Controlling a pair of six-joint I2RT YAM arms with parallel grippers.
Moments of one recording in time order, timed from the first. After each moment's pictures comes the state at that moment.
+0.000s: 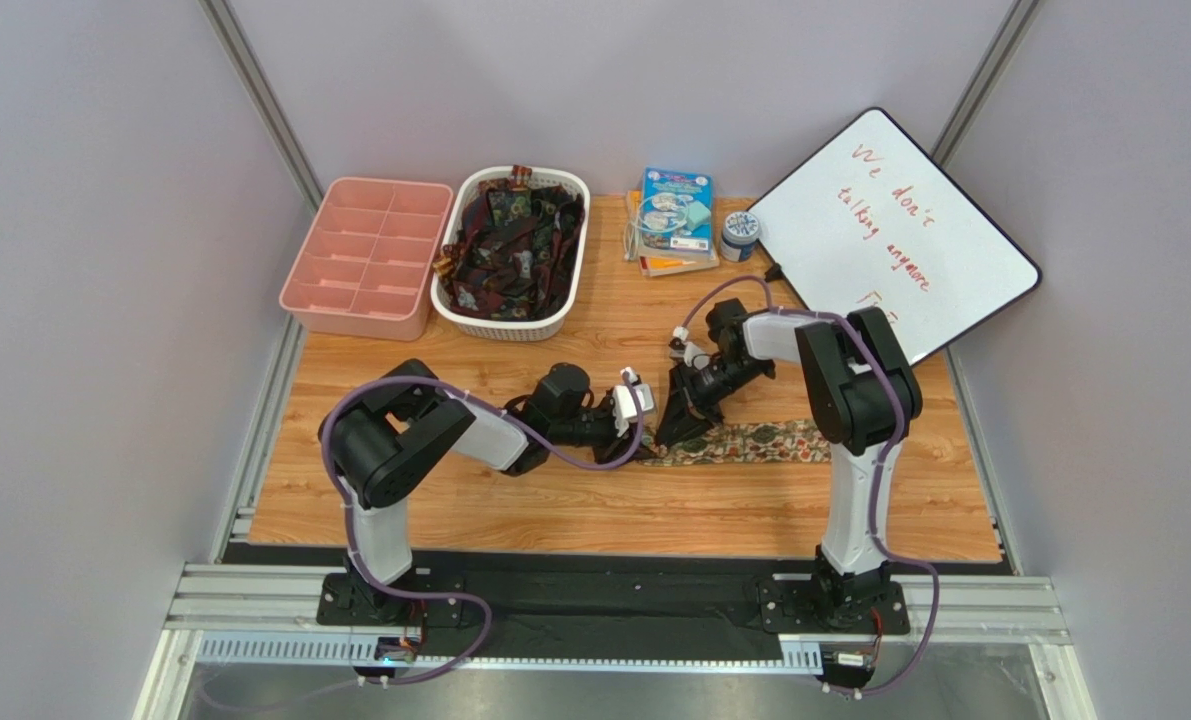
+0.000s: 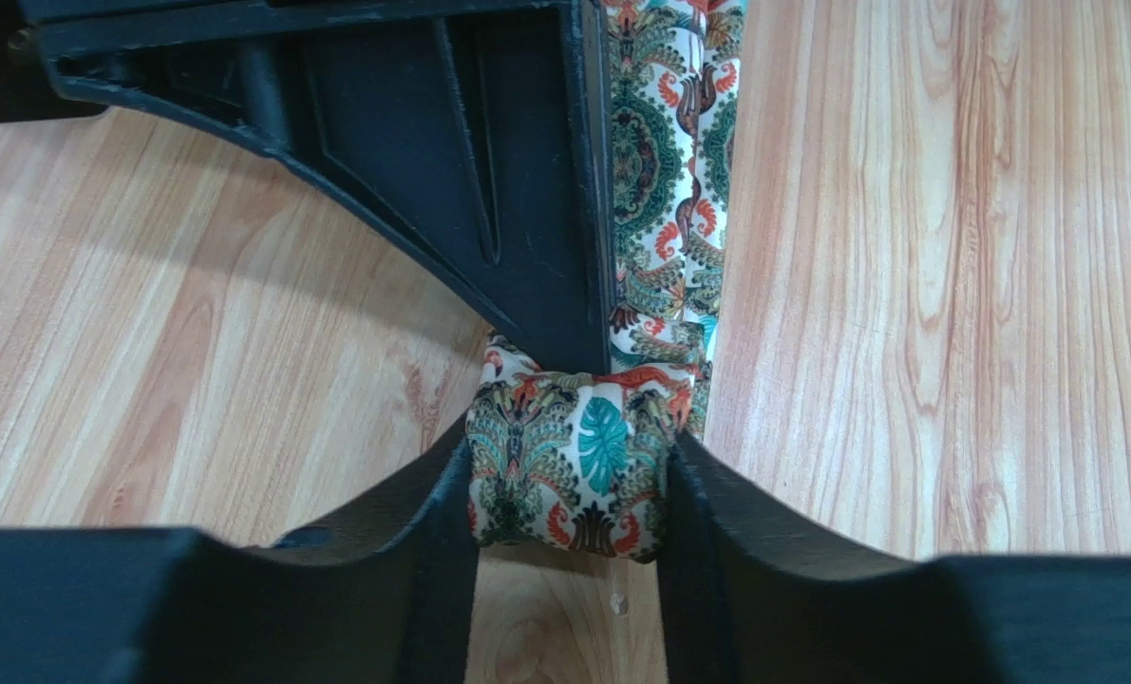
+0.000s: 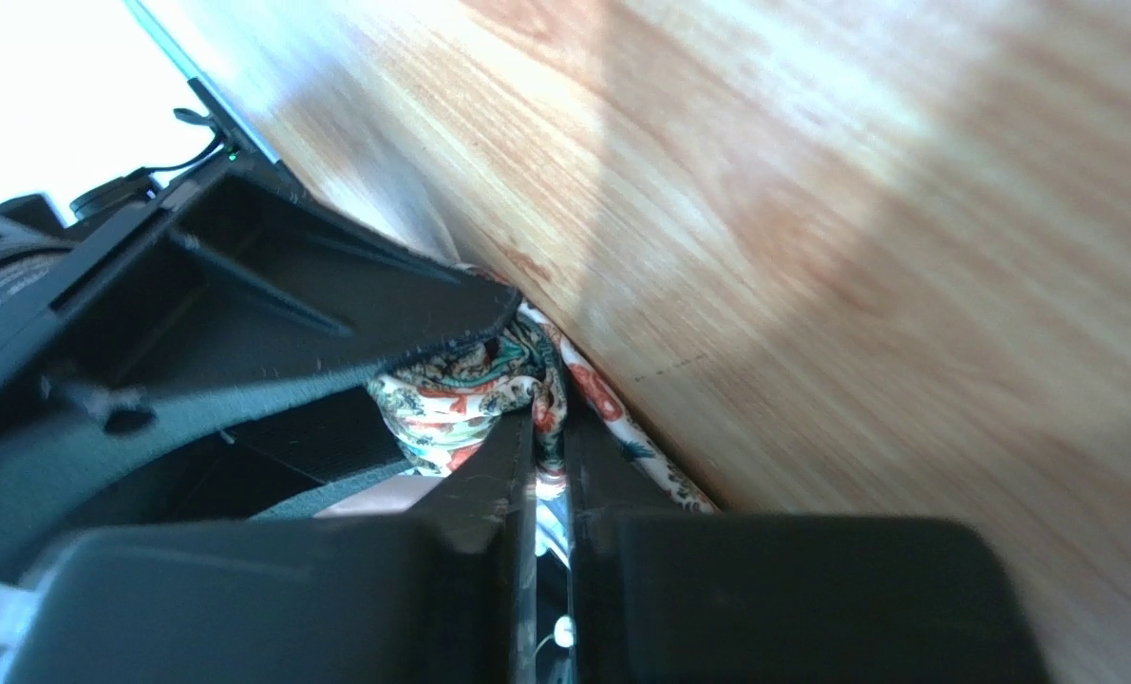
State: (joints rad) left arm -0.80 1.87 0.67 0.73 0.57 0.21; right arm 0.31 2.06 1.18 -0.70 -0.89 0.21
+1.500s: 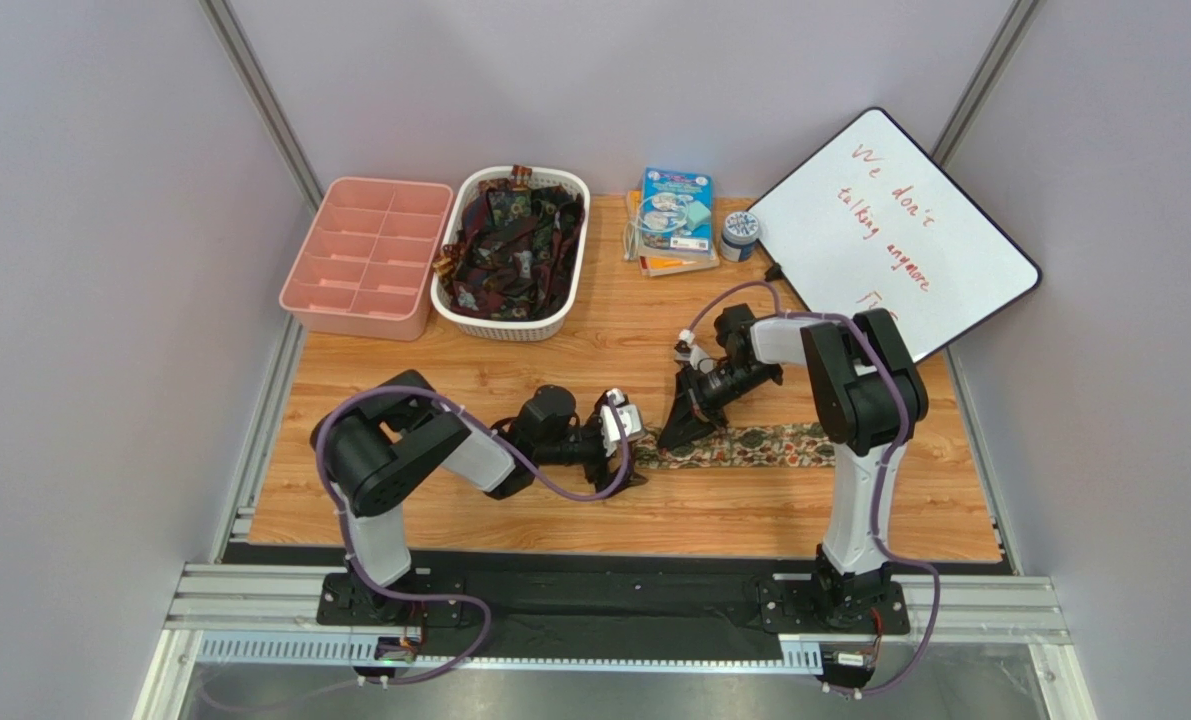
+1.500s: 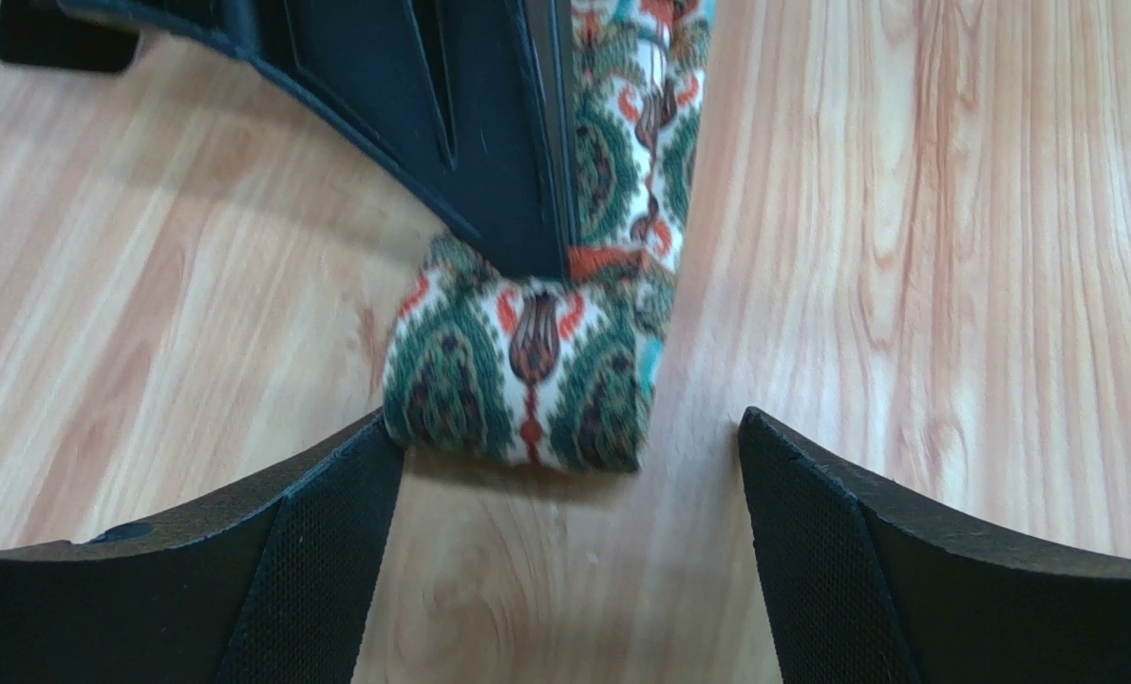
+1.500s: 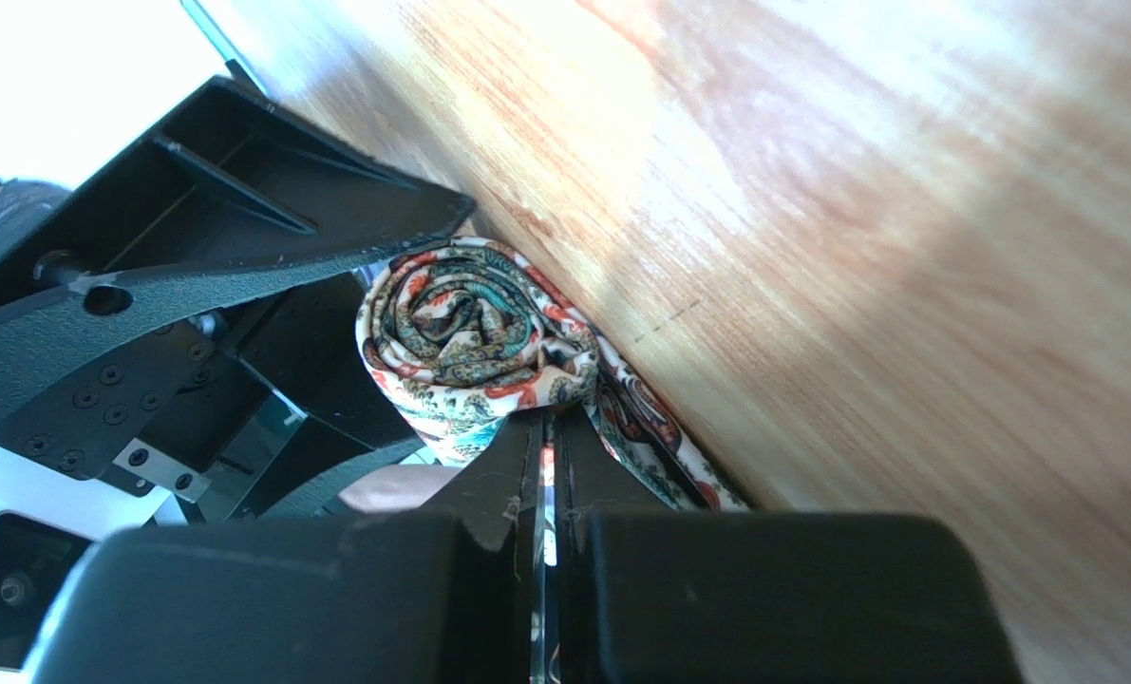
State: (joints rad) left arm -0.84 1.80 0.53 0.83 0.51 0.24; right arm 0.29 2.05 1.13 -0.68 -0.94 0.20
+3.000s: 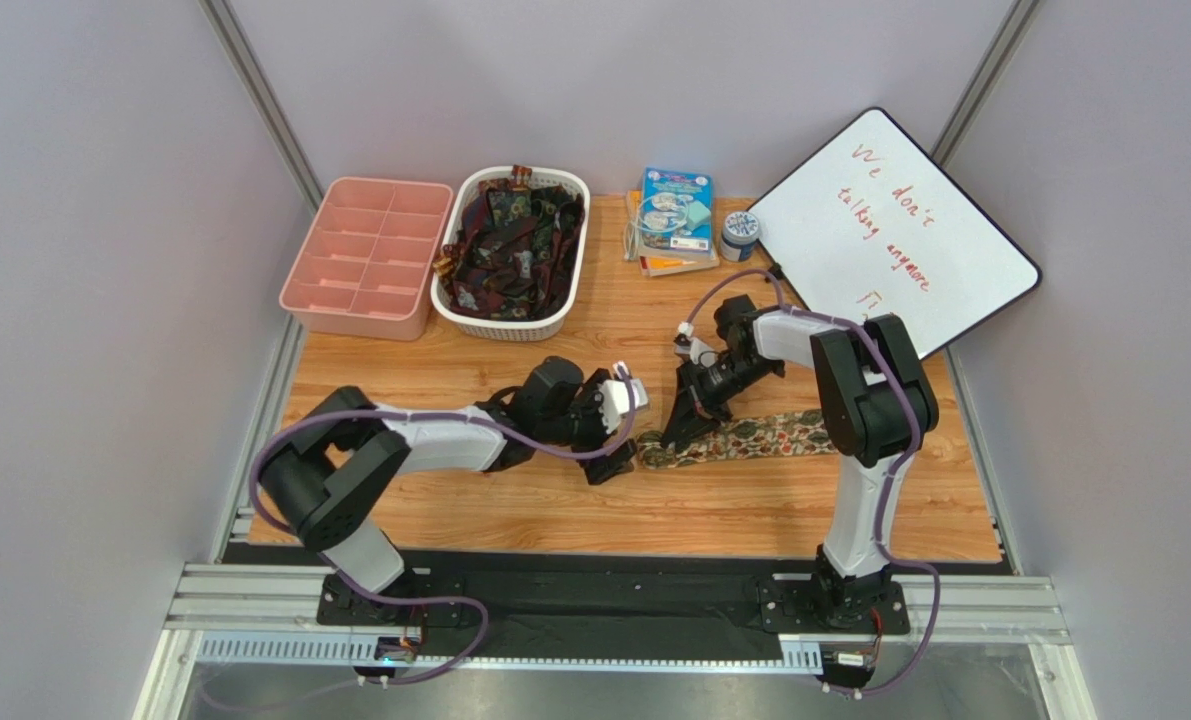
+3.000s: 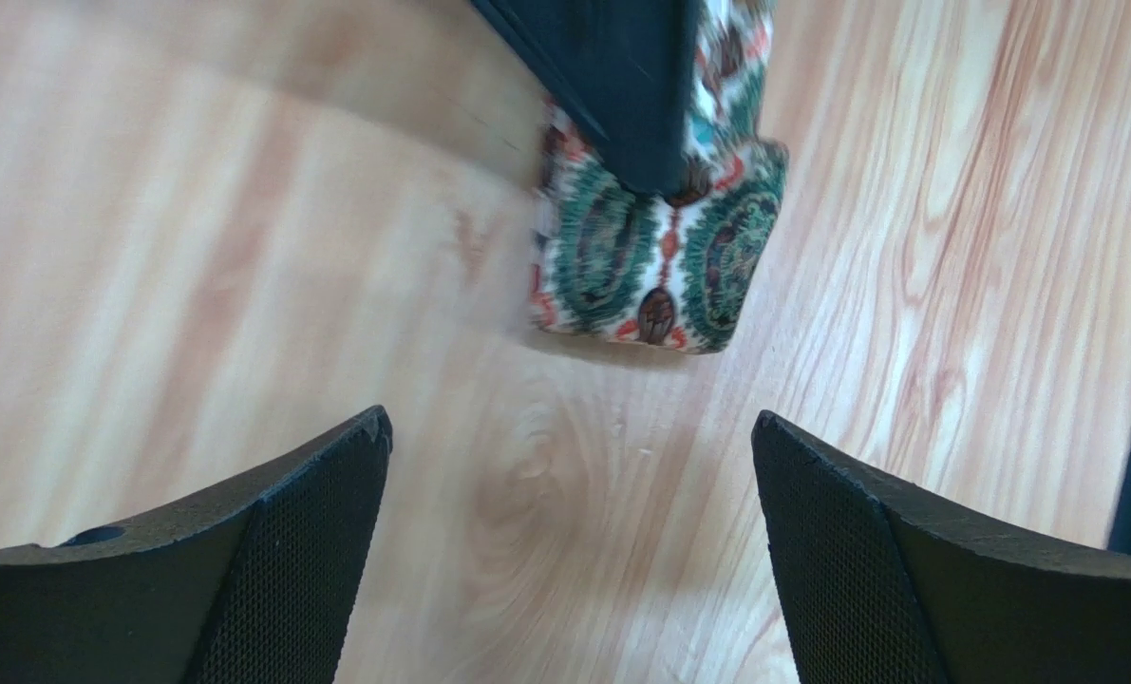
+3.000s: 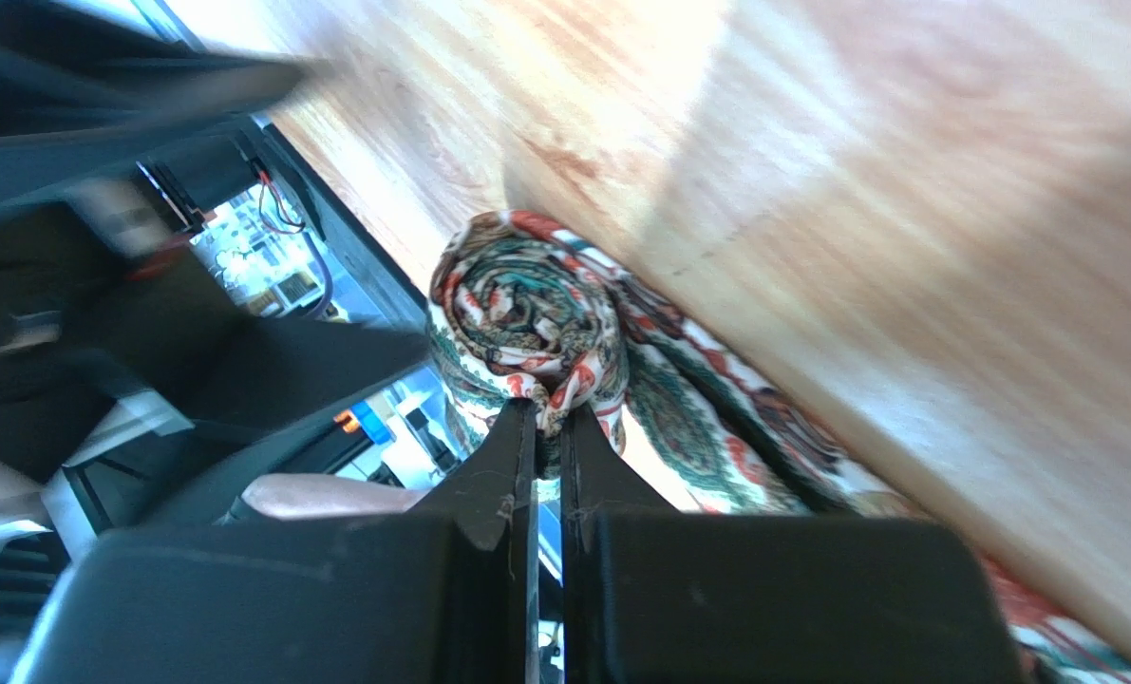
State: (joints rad) left arm -0.82 1.64 0.70 0.29 0.40 0.26; right arm 0.30 1.98 1.16 -0.76 -0.87 0.14
